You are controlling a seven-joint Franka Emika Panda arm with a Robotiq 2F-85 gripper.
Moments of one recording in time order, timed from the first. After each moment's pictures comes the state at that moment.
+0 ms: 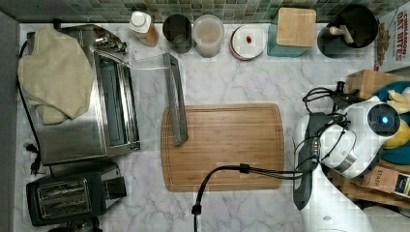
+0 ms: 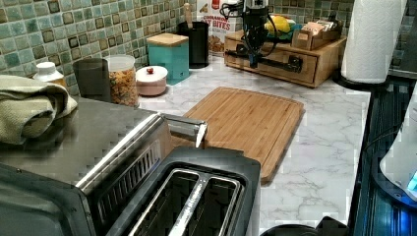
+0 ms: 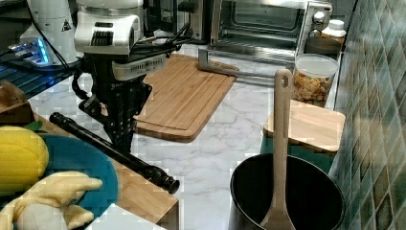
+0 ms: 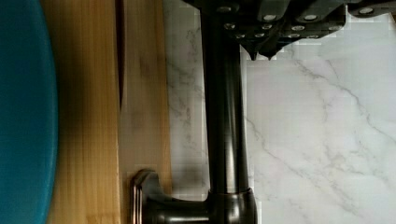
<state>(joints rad) -0.45 0.41 -0.13 -1.98 -0.03 0.85 -1.07</state>
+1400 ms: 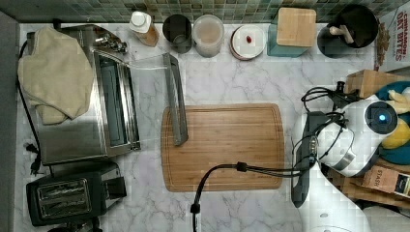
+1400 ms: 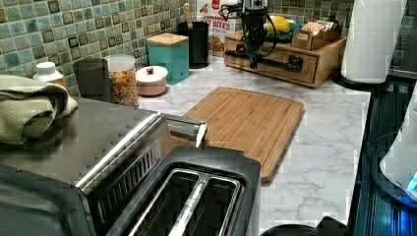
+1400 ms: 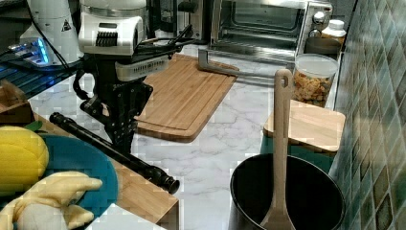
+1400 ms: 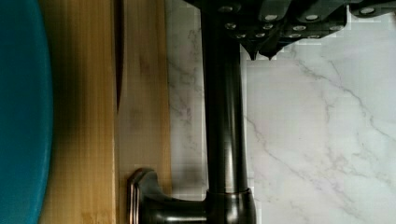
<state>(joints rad) -0.41 0.42 -0.16 -1.98 -0.03 0.84 -1.07</state>
